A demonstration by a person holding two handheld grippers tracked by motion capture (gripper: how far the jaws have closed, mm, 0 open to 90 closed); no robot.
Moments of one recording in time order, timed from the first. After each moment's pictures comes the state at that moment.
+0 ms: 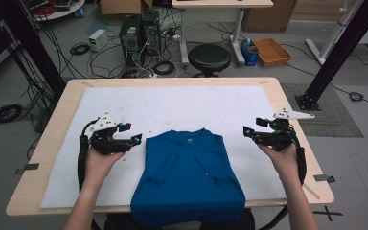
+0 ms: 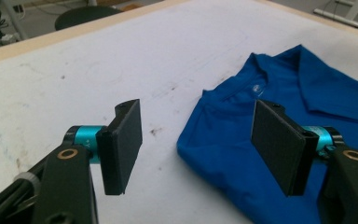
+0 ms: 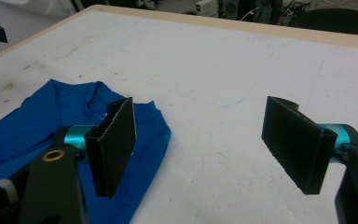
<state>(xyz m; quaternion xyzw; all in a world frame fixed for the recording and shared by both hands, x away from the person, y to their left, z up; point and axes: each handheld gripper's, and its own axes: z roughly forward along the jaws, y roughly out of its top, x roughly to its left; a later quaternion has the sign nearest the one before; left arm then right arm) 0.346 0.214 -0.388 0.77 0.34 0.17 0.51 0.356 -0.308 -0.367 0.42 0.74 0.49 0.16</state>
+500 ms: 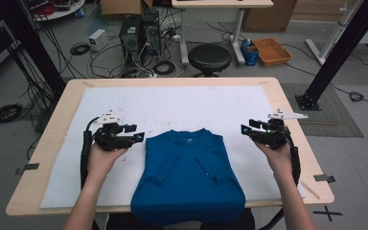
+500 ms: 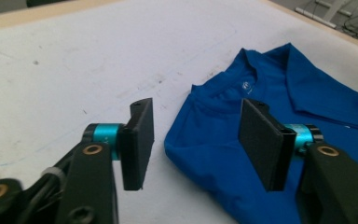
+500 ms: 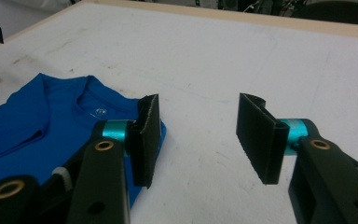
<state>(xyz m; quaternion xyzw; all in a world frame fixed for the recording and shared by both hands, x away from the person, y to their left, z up) 0.364 0.211 -0.394 0.78 0.36 0.12 0.50 0.367 -0.301 -0.382 0.42 0.75 0.49 0.16</state>
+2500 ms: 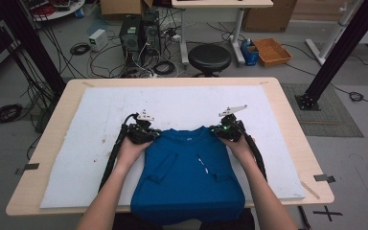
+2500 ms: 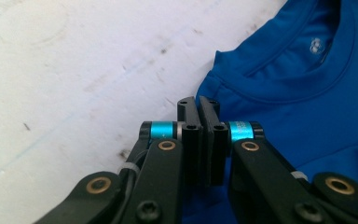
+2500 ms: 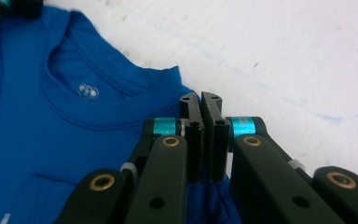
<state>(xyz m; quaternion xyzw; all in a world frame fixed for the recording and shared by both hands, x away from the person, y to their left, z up) 0.421 0.143 -0.441 0.84 0.36 0.13 0.39 0.433 -0.201 -0.433 0.38 0.84 0.38 0.11</state>
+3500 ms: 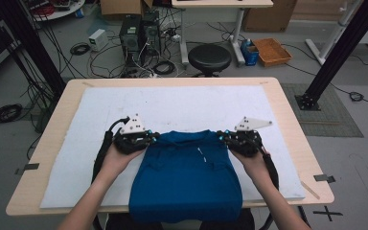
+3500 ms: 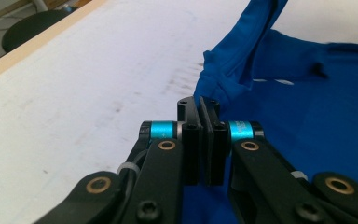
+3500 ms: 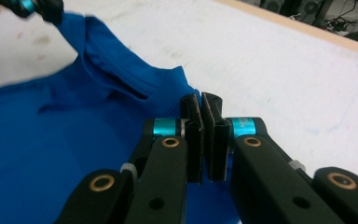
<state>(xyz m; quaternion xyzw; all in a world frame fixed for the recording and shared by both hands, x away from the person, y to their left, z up) 0.337 0.152 -0.378 0.84 0.22 0.17 0.46 0.337 -0.220 -0.381 0.32 0.81 0.46 0.18</state>
